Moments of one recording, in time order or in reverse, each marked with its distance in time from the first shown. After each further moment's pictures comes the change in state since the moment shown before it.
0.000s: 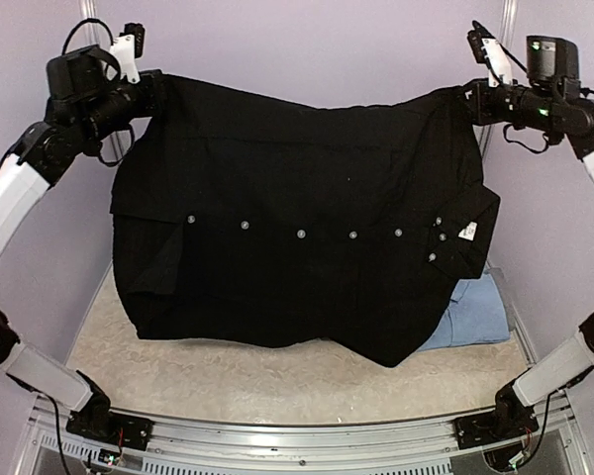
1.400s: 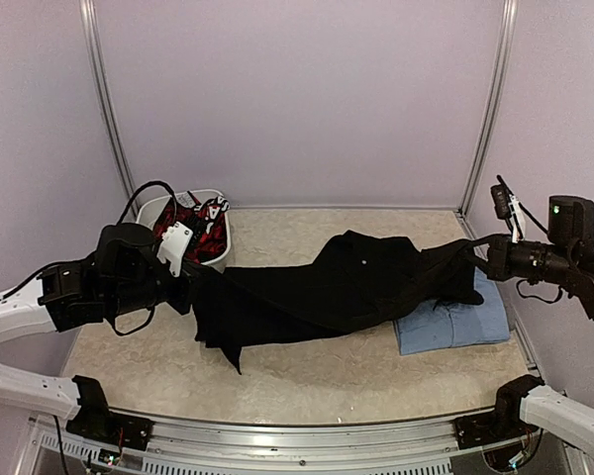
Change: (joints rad) left arm -0.361 -0.377 -0.972 0.027 -0.006 -0.056; right arm -0.151 -0.682 -1.102 0.164 -0.439 0.284
